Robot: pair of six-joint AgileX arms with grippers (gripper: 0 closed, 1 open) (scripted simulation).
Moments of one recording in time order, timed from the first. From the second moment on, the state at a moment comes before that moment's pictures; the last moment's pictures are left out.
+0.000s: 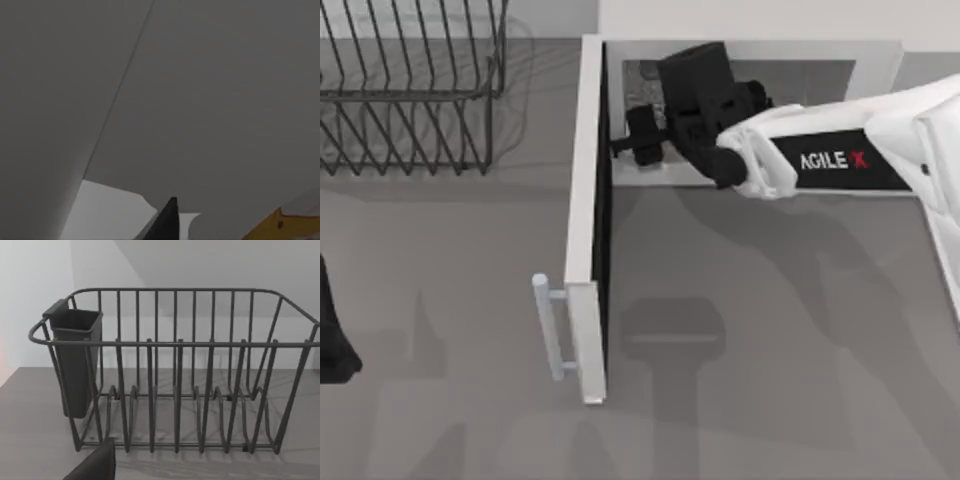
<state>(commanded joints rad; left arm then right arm) 0.00 0.00 0.00 0.00 0.00 0.00 0.54 2.44 1.70 0.14 0.32 0.13</state>
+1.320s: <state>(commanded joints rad) 0.00 0.00 0.00 0.00 0.00 0.00 0.84 2.00 0.97 0.37 0.51 0.34</state>
